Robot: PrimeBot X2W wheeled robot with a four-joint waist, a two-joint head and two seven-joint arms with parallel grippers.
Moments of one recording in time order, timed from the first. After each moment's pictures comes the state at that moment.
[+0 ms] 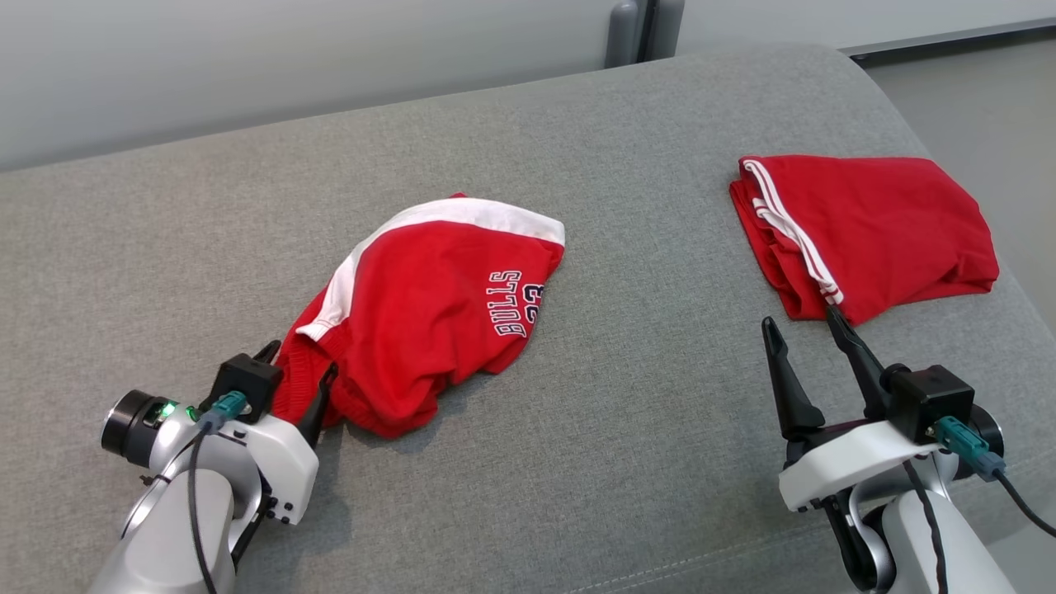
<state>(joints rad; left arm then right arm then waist) -0.52 0.21 -0.30 0.90 -0.08 -0.12 -0.25 -0.28 -0.06 0.14 0.40 0.18 0.13 -0.25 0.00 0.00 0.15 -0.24</state>
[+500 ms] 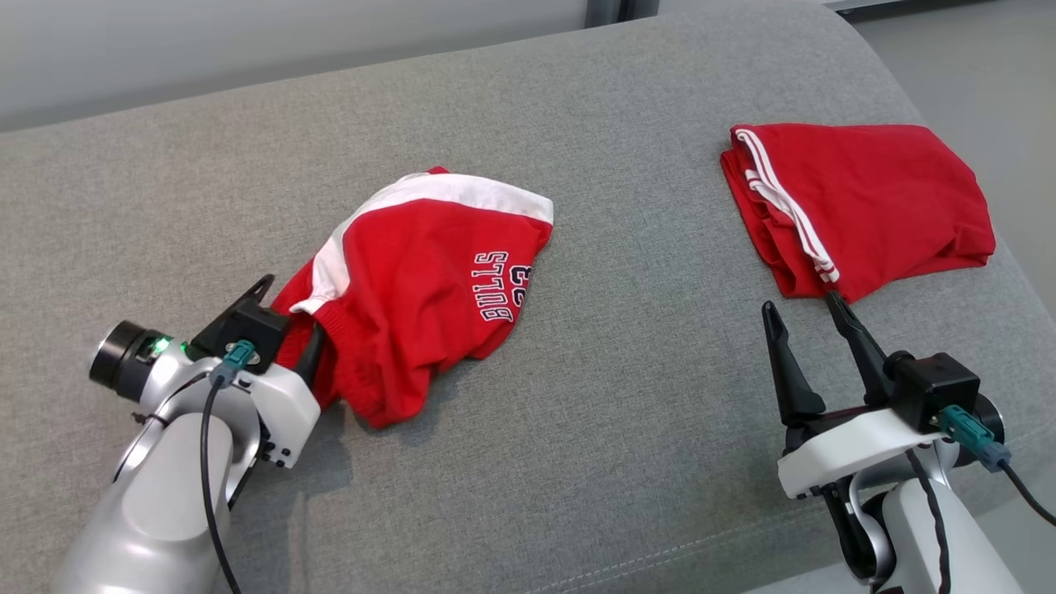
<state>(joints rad) -0.62 0.24 -0.37 0.90 0.00 -0.06 -0.25 -0.30 -0.06 0.13 0.39 0.19 0.13 -0.25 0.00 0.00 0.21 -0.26</state>
